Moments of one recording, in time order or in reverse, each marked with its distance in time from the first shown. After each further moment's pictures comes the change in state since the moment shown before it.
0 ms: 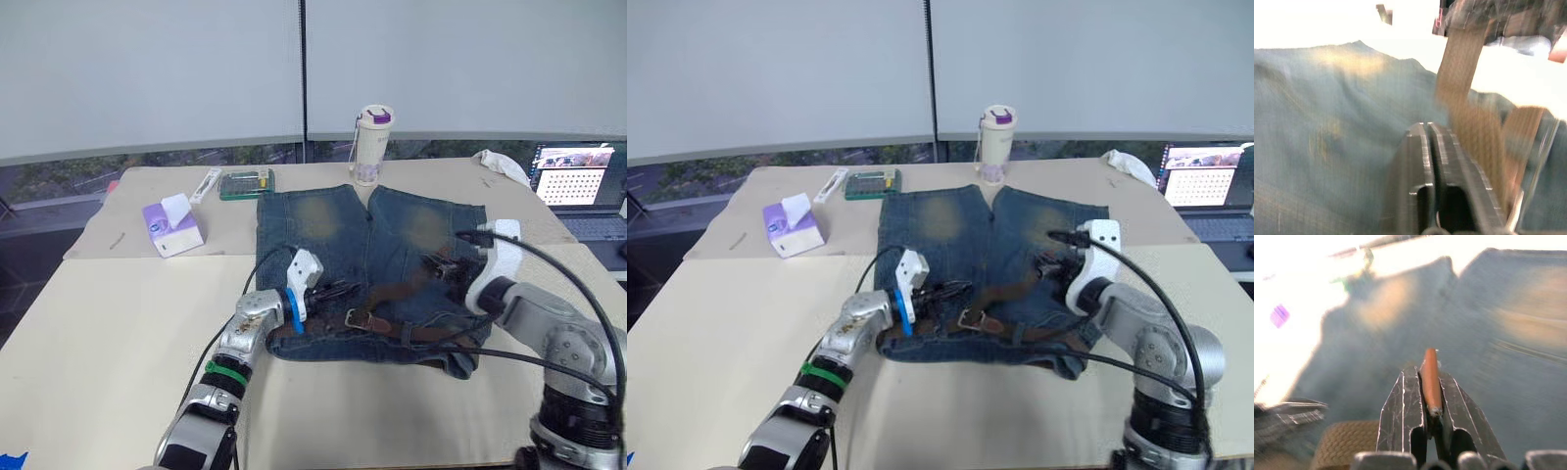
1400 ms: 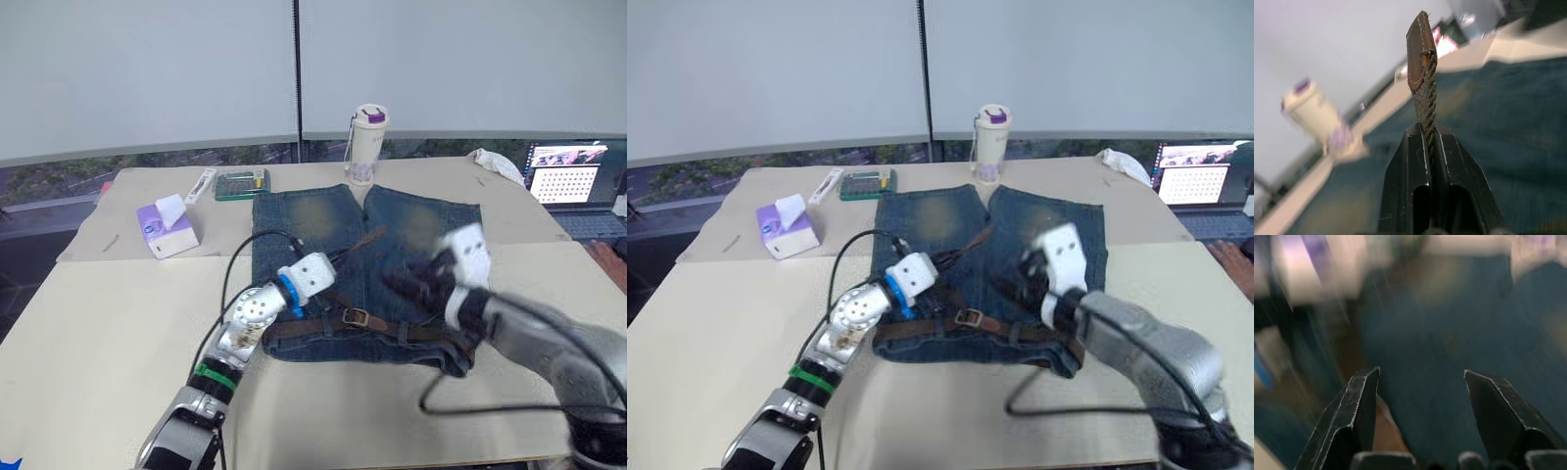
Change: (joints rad) left arm 0.046 0.182 -0.144 -0.047 0.449 -0.401 0.424; right arm 0.255 -0.504 0.550 -0.167 -0.022 -0.325 0.064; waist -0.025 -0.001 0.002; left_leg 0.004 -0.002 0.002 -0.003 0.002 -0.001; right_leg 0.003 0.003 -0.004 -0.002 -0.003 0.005
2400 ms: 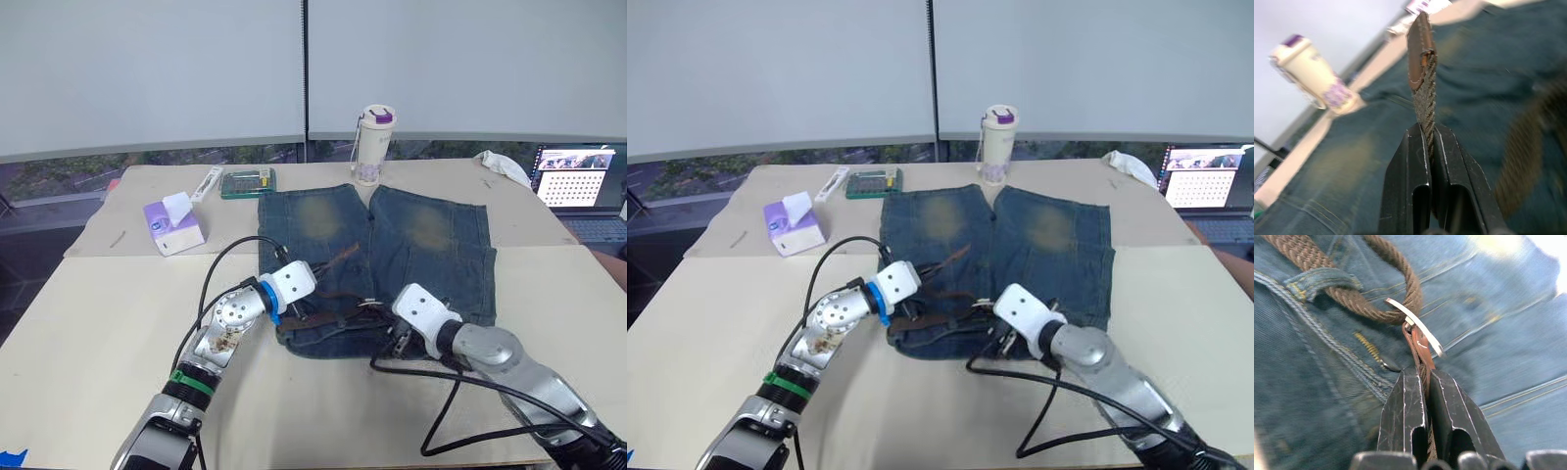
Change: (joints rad) left arm 0.033 0.119 -0.071 -0.053 0.040 0.030 -0.101; right arm 0.006 -0.077 0.276 0.195 -0.779 -0.531 0.182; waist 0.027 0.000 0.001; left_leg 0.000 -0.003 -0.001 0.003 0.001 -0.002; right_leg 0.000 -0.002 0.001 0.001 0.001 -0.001
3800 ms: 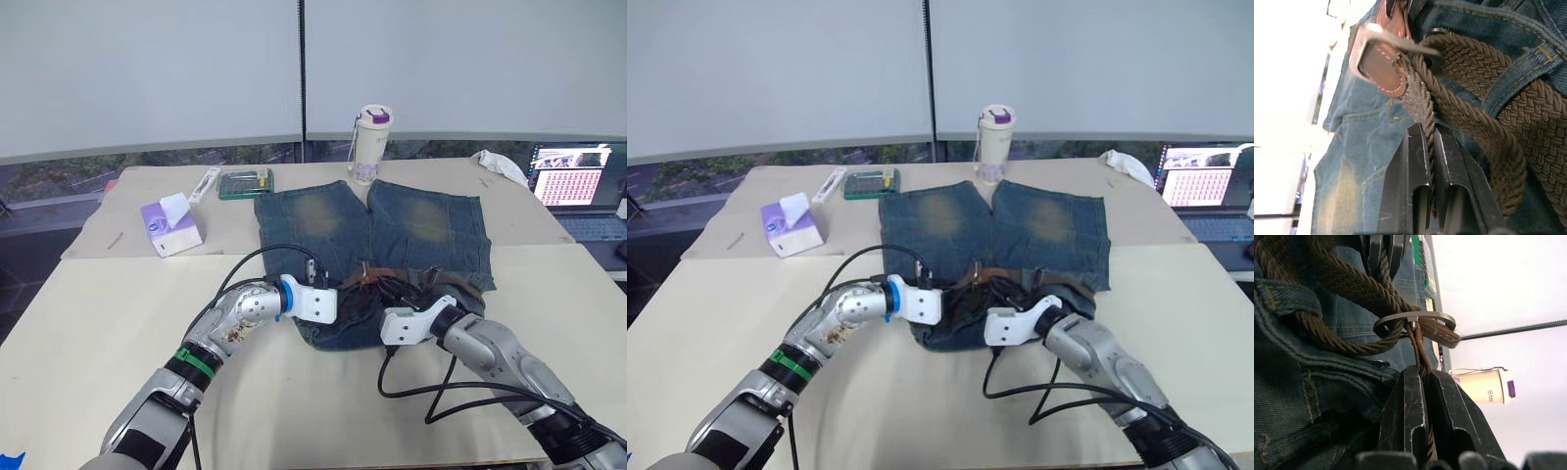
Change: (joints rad) left arm -0.143 0.014 -0.142 0.079 0.296 -0.129 0.043; right arm -0.048 0.132 -0.047 0.306 -0.559 -0.650 -0.170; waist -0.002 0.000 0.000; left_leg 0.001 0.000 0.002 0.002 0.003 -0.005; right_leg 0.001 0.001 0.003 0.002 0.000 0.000
